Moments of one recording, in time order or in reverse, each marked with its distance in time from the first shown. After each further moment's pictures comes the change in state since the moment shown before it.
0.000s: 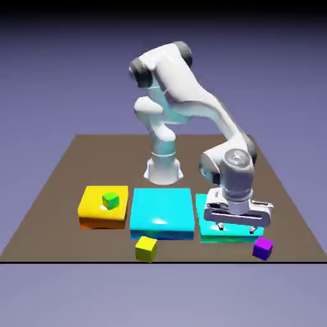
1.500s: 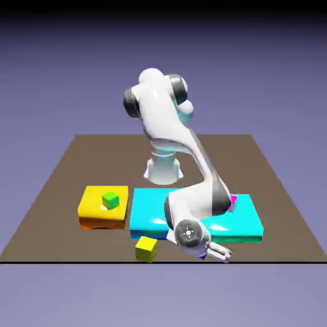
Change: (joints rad) arm 0.108 0.160 -0.432 0.347 0.330 -0.577 -0.252
